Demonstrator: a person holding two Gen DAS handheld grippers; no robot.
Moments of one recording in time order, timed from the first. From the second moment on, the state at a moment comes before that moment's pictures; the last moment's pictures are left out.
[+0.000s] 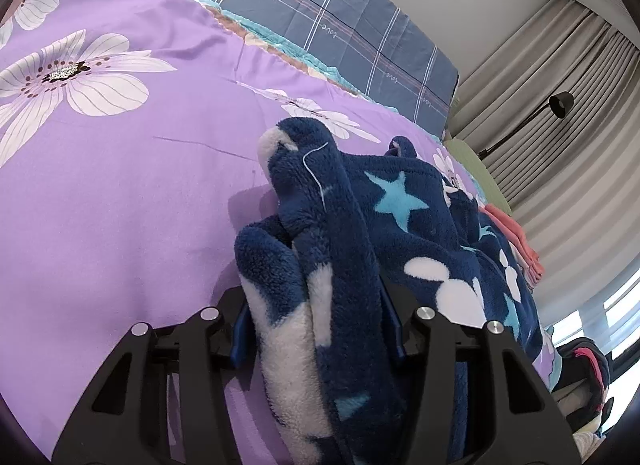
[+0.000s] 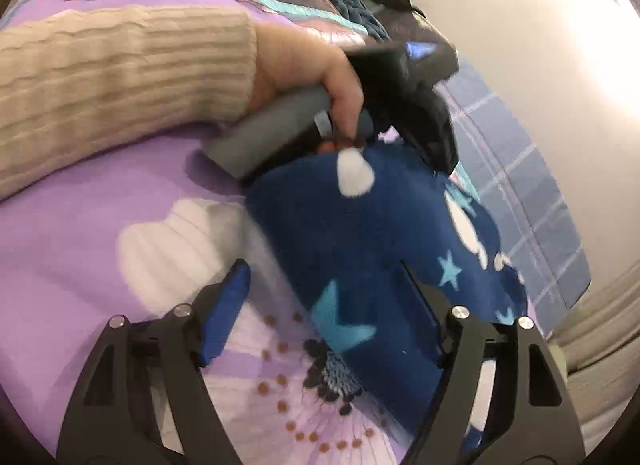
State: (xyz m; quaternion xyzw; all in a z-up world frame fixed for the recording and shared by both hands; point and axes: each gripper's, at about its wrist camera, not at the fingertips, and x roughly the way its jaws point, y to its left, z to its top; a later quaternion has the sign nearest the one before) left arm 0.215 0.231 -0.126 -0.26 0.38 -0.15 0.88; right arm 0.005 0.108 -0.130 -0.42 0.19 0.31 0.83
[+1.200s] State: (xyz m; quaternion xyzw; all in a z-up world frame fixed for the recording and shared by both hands) left arm 0.263 -0.035 0.048 -0.07 0.35 -0.21 0.91; right arm 0.097 -0.183 -0.011 0.13 0.22 0.29 0.92
